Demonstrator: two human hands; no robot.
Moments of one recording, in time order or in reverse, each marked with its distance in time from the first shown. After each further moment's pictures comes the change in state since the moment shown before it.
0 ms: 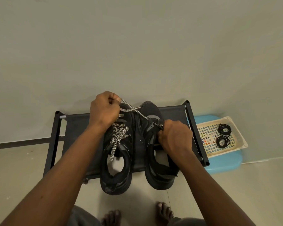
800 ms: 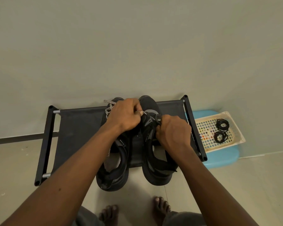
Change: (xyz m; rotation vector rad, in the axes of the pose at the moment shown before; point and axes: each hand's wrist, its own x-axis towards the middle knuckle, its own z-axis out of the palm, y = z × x) left_hand -0.016 0.008 0.051 0.305 -0.350 0.224; right_hand 0.001 0.002 0.002 -0.052 -0.006 -0.010
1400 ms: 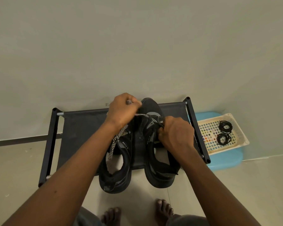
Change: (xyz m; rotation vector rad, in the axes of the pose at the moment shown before) left_hand 0.003 -0.001 -0.011 -0.524 0.128 -0.225; right_hand 0.004 0.002 0.002 0.032 0.005 0.010
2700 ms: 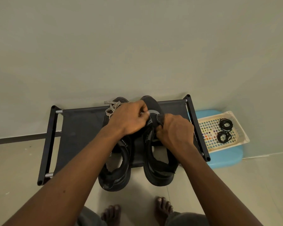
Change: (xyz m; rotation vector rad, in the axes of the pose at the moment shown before) left_hand -0.008 -0.009 0.010 0.630 -0.220 0.313; right_hand 0.003 0.001 0.007 0.017 0.030 -0.022
